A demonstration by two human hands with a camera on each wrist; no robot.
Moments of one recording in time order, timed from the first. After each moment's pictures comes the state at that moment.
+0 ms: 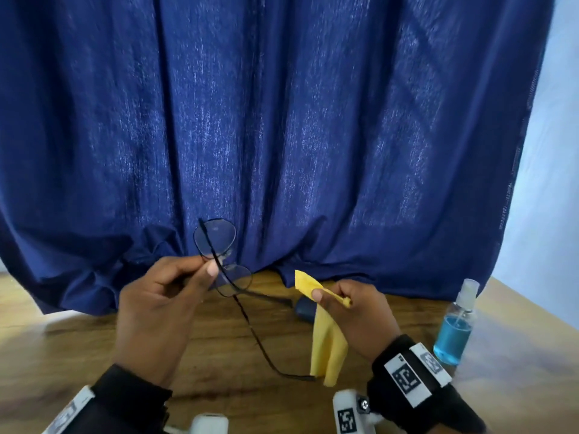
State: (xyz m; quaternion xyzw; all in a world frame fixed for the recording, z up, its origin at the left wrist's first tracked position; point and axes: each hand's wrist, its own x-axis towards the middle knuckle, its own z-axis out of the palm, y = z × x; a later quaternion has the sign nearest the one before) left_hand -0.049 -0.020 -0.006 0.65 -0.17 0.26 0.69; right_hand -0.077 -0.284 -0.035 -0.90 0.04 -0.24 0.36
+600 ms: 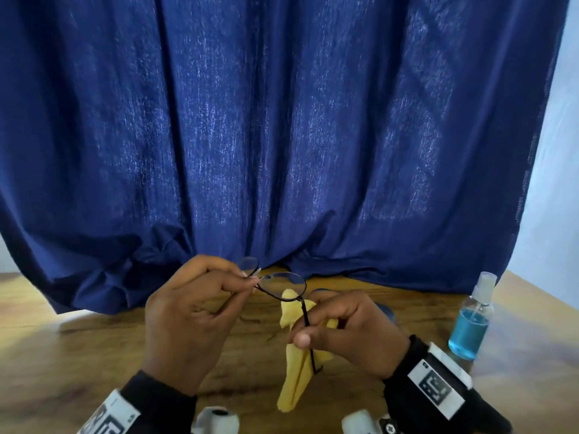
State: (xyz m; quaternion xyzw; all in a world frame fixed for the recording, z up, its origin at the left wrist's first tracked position) left_hand -0.058 -0.026 -0.004 0.73 -0.32 0.42 0.44; right_hand -0.098 -0.253 -0.024 -0.78 -0.26 -0.12 0.55
